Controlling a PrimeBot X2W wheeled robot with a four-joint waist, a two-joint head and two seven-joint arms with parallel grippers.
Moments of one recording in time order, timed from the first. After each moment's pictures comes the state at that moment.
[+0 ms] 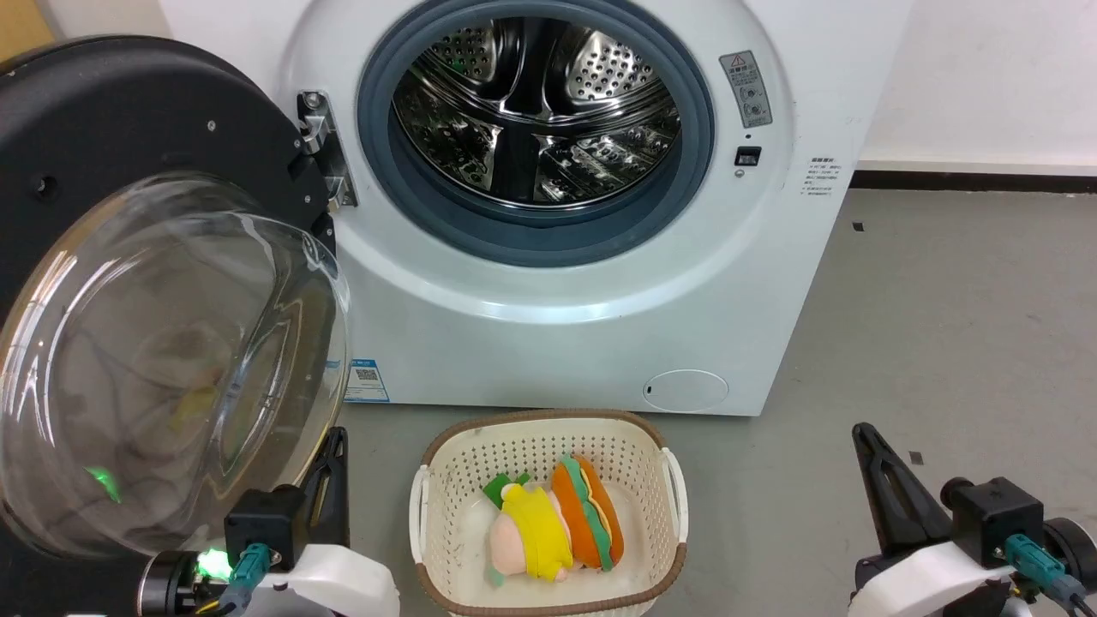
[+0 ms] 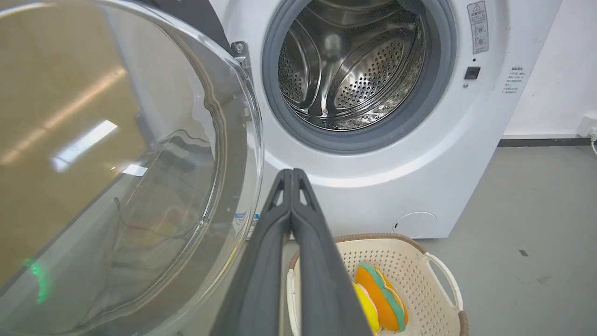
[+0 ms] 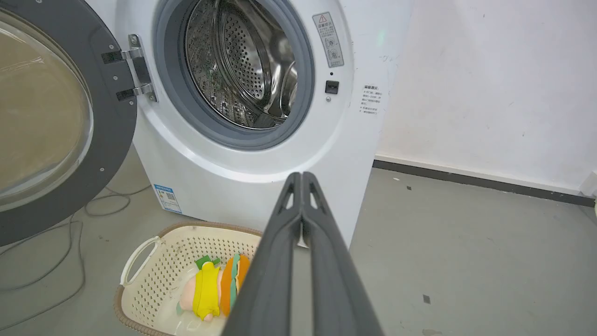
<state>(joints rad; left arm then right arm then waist) 0.02 0.05 -0.02 0.01 -0.02 0.02 -0.05 0.03 -0.05 -0.03 -0.01 0.01 0.13 -0.05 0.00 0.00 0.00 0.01</state>
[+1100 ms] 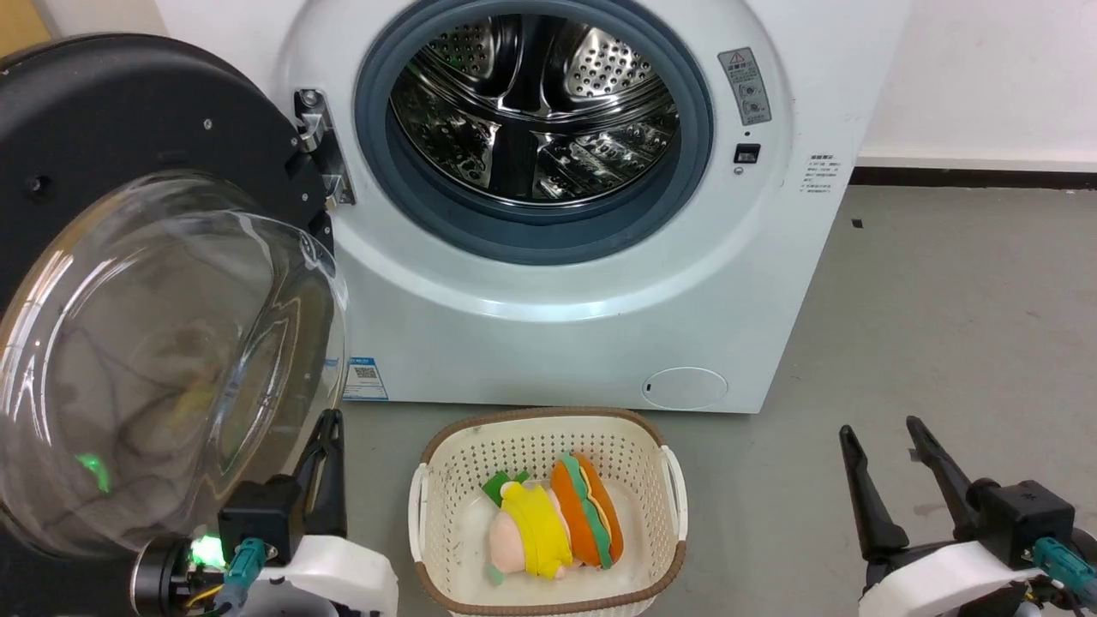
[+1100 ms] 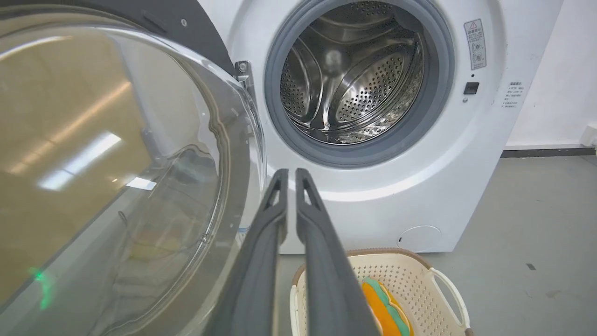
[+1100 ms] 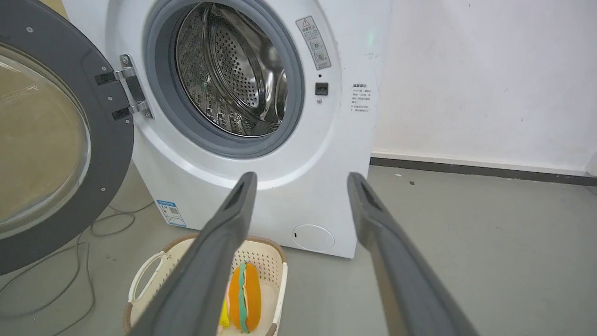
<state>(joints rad) 0.01 0.05 -0.03 -0.01 -0.01 0.03 -0.06 0.03 -0.05 -0.05 0.01 0.08 0.13 -0.06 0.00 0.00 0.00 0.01</state>
